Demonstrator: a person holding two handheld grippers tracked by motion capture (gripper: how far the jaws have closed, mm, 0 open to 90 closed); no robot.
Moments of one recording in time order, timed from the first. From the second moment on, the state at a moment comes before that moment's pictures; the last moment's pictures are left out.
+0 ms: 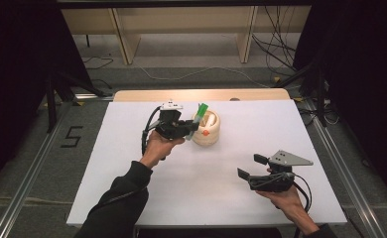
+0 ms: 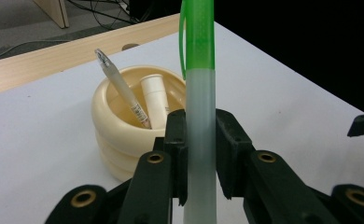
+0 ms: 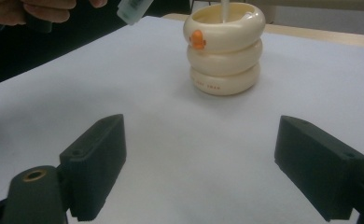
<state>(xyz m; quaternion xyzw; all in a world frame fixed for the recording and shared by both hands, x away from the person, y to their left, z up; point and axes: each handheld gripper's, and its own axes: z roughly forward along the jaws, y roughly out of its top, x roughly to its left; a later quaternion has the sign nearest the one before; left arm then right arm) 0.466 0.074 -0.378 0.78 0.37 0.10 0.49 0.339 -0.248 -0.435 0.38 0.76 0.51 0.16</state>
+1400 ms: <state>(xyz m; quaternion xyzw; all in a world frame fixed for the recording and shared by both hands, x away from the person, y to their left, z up) 0.517 0.039 -0.390 0.75 0.40 0.12 0.51 0.336 -0.245 -0.439 0.37 0.77 0.50 0.16</state>
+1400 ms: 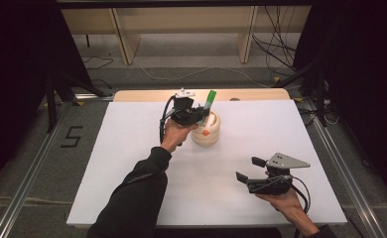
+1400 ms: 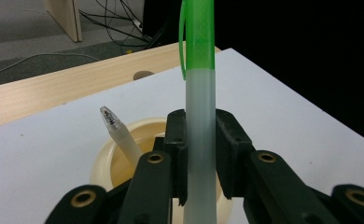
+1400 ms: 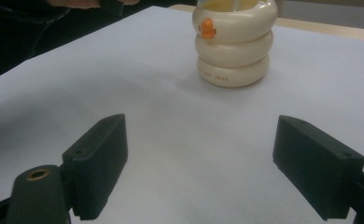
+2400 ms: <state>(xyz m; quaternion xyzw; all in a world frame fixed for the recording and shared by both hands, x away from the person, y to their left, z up) 0.530 0.029 -0.405 0.75 0.41 0.14 0.50 0.337 -0.244 -0.440 0.36 0.77 0.50 0.16</state>
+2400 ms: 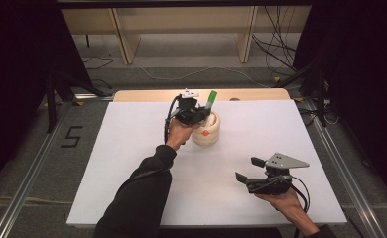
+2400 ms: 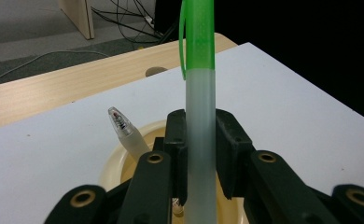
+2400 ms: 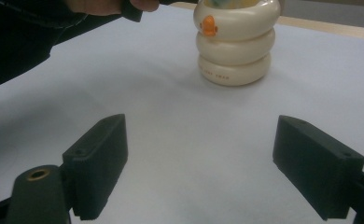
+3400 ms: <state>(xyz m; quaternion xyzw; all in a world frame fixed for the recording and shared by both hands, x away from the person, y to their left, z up) 0.530 0.023 -0.410 0.76 0.42 0.13 0.48 0.337 -0.244 -0.440 0.36 0.77 0.50 0.15</state>
